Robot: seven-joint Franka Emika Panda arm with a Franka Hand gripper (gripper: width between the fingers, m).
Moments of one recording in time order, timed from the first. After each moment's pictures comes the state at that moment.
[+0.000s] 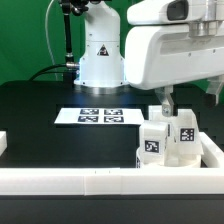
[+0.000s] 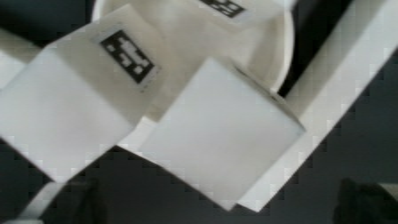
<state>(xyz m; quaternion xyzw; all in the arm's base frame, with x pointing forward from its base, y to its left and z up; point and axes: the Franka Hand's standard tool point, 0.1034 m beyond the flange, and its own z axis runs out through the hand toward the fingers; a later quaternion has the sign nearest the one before) 0.639 0.087 0.106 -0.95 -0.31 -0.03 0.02</state>
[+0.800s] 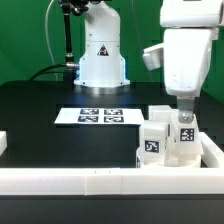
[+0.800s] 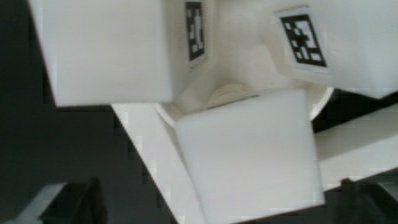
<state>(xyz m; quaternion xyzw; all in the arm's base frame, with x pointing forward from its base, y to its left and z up) 0.636 0.093 0.099 -0.81 -0.58 -0.03 -0.01</state>
